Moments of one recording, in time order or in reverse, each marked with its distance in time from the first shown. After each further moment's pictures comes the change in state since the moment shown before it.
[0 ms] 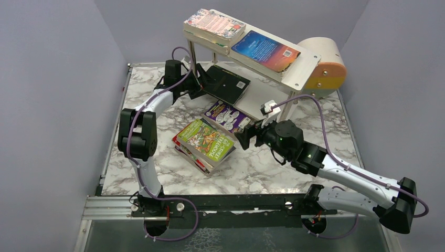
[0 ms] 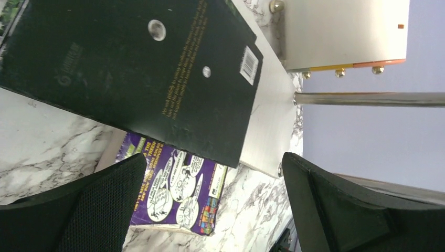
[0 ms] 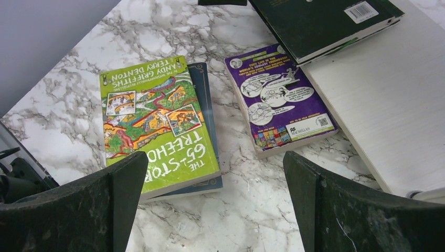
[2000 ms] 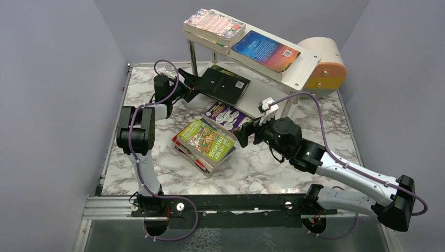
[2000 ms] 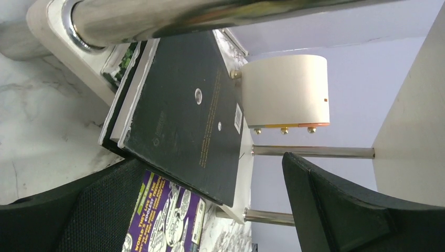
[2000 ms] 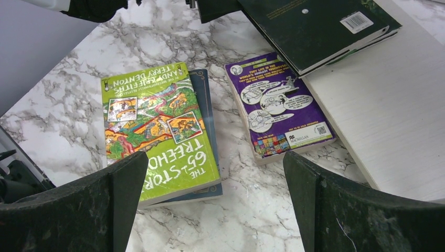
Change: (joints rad) left arm 0.111 0.053 -0.288 0.658 0.002 -0.390; right arm 0.000 0.034 0.043 -0.007 -0.001 -0.020
